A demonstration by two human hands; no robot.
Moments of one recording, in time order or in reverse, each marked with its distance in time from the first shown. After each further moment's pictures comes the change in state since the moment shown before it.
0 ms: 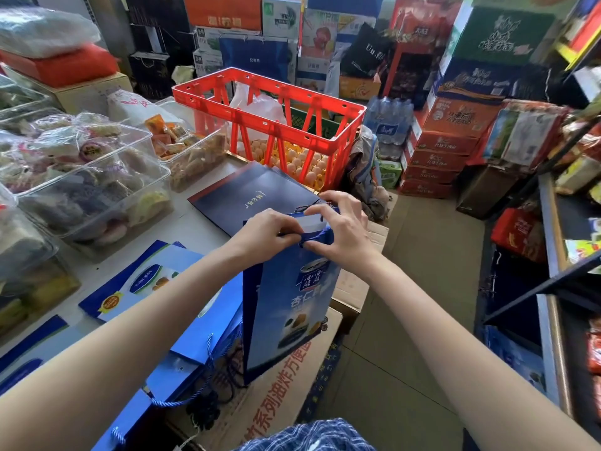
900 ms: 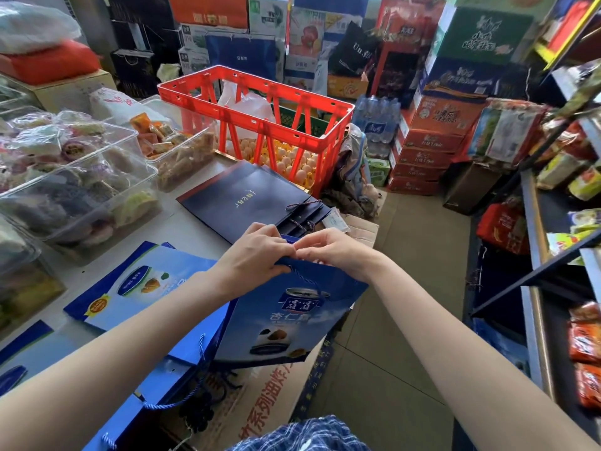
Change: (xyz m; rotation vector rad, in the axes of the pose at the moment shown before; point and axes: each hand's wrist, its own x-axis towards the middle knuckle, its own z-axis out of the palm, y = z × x) left_hand -0.023 -0.022 0.024 0.358 0.050 0.477; right_hand -0.014 -0.002 -0.009 0.670 -0.508 0.315
